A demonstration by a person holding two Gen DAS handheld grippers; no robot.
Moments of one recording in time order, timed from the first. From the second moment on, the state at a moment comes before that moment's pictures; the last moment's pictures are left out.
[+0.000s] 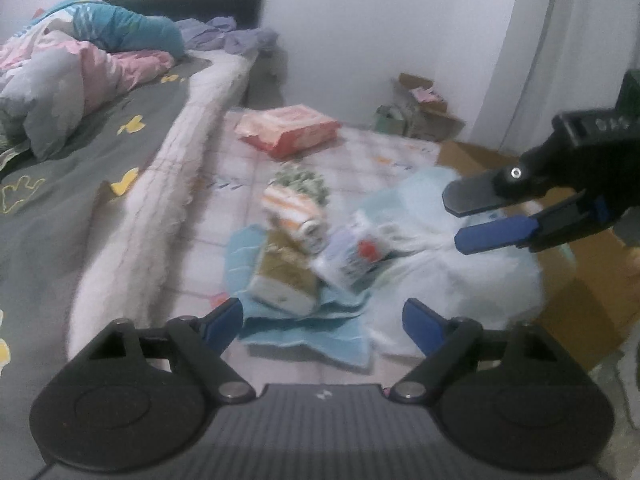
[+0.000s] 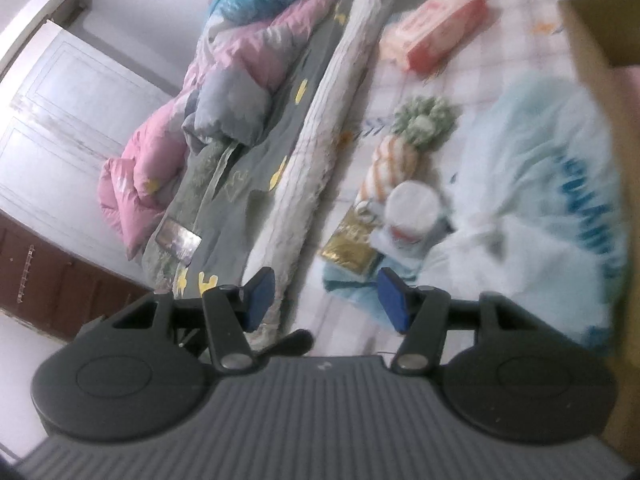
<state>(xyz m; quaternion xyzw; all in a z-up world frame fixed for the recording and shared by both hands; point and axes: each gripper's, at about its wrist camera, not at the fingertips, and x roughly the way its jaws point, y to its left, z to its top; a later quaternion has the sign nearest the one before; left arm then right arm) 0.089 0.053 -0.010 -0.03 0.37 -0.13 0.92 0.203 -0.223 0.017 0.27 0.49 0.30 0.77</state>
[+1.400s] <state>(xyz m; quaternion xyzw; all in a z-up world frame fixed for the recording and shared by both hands) 0.077 0.106 -0.037 -0.16 0.43 -0.18 0.87 0.282 -0.096 -0.063 0.28 0.55 0.32 0.72</state>
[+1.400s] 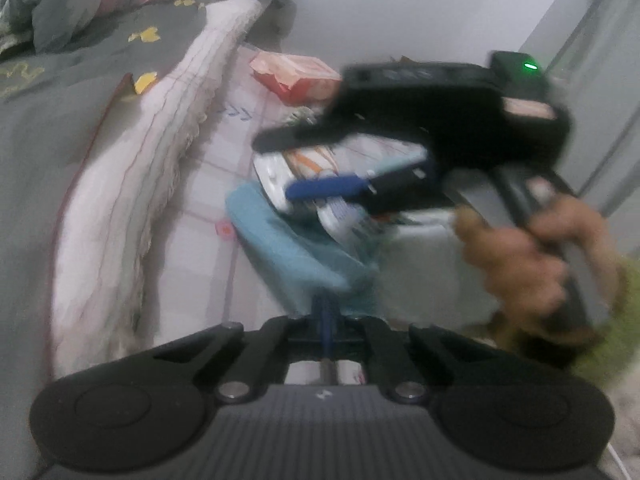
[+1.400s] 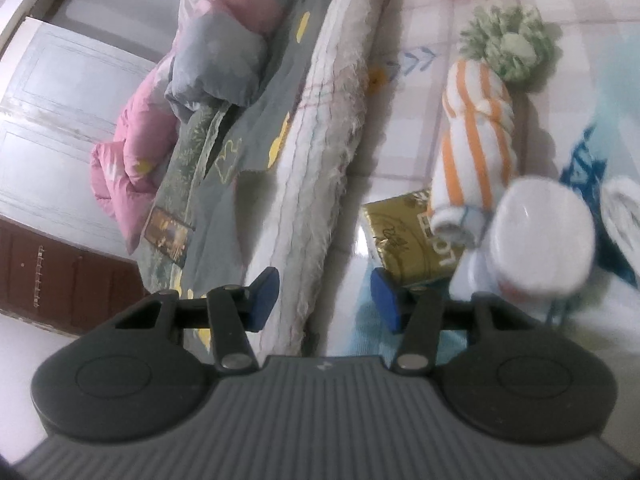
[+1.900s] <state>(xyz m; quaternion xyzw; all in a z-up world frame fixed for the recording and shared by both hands) 0.071 0.118 -0.054 -0.16 0.43 -0.12 0.88 0.296 -0.071 -0.038 0.19 0.48 0.29 0.81</state>
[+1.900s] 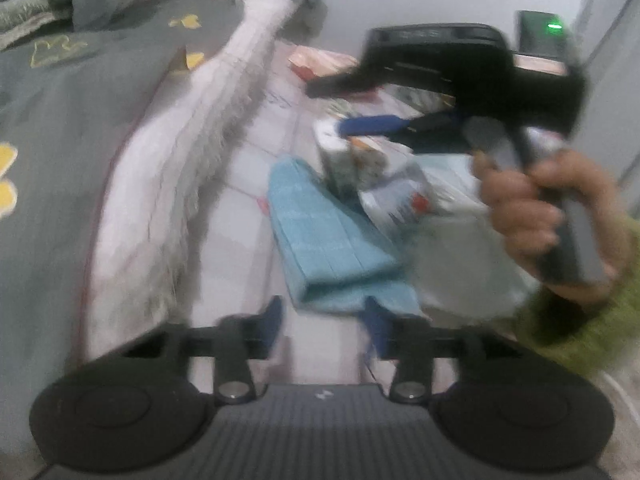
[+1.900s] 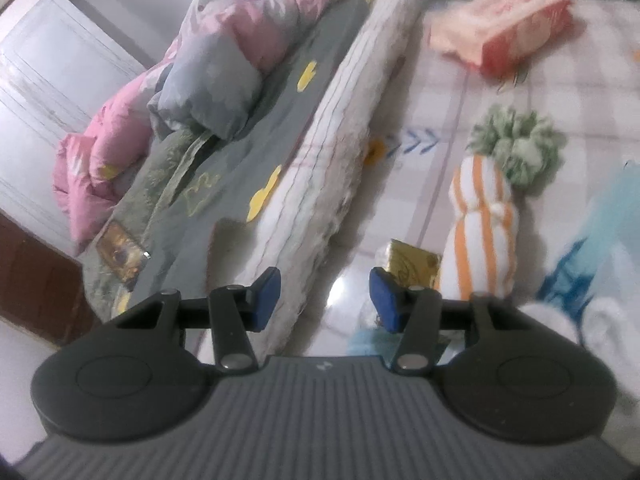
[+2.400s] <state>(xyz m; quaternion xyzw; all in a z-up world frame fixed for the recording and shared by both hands) 0.160 0.109 -0.079 -0.21 0.47 -0.08 0.85 0.306 -0.092 -0.033 0.19 0.47 0.26 0.82</state>
